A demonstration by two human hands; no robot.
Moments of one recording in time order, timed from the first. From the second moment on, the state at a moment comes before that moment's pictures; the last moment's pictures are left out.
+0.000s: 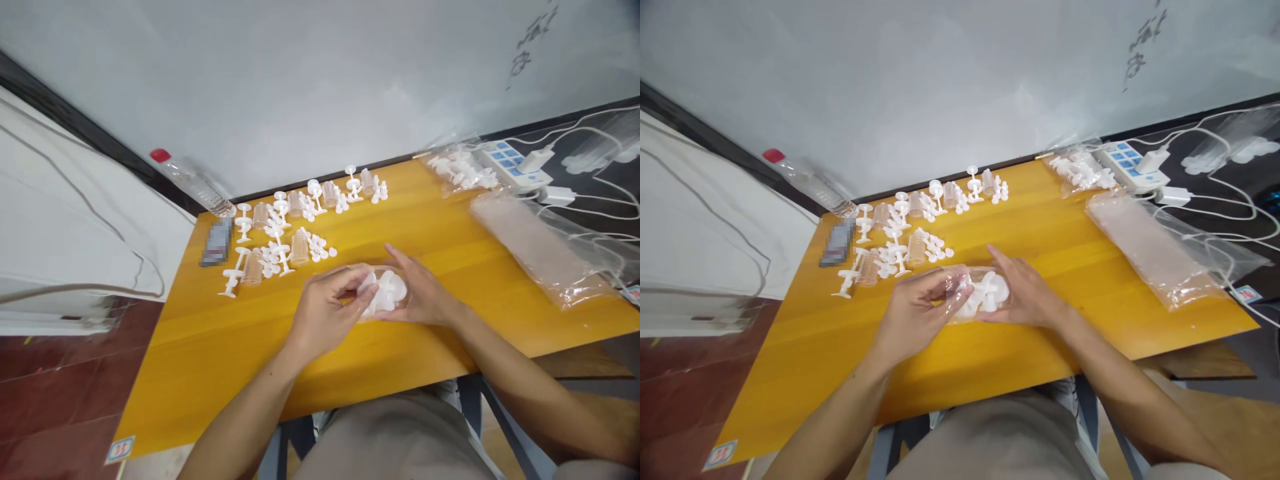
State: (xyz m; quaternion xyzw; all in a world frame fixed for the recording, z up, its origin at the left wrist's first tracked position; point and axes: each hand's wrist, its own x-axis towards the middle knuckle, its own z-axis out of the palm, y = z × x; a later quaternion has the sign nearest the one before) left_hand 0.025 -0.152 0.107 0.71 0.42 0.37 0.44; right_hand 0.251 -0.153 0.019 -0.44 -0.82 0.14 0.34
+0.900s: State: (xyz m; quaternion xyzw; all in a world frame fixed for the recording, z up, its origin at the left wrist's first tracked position) left_hand -0.035 -0.145 0.195 0.48 0.49 0.71 0.17; right_hand 0.313 -0.129 0.033 -0.46 -0.80 0.17 0.35
